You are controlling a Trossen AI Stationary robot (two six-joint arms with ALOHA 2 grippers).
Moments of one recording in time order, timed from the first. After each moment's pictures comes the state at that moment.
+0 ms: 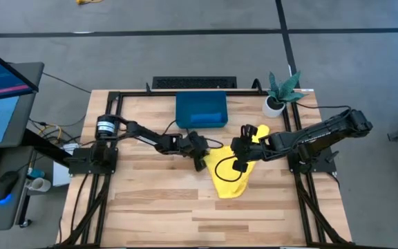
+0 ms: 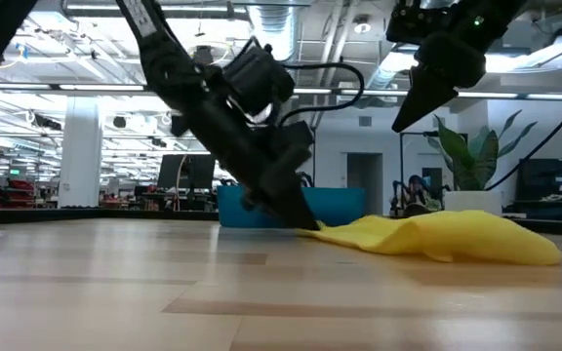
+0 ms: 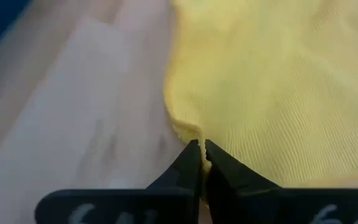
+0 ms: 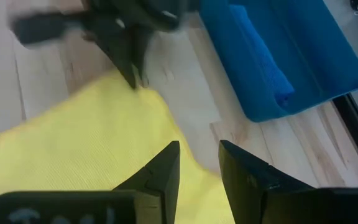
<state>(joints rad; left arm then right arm) 0.05 2.00 1.00 0.24 -0.06 -0.21 0.23 1.35 0.91 -0.62 0.52 0.27</state>
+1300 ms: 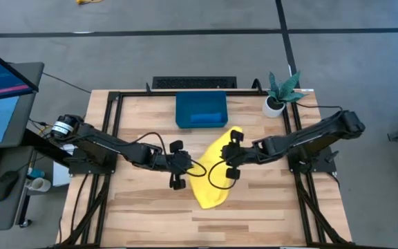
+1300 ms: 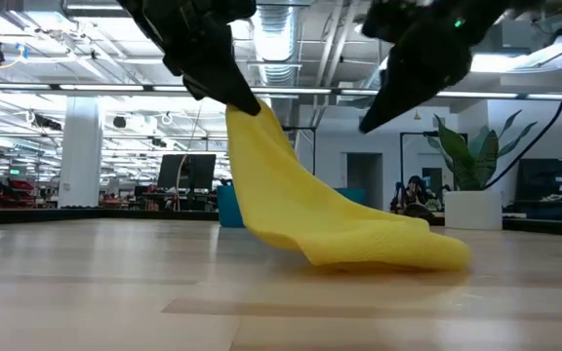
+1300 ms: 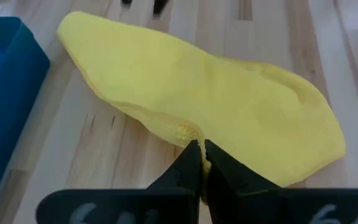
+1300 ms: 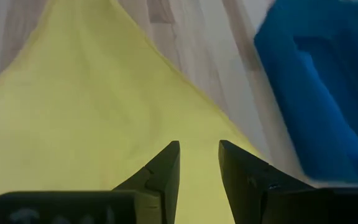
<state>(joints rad) -0.26 1.55 1.00 -0.24 -0.29 -0.23 0.23 1.46 0.91 -0.34 0.39 0.09</state>
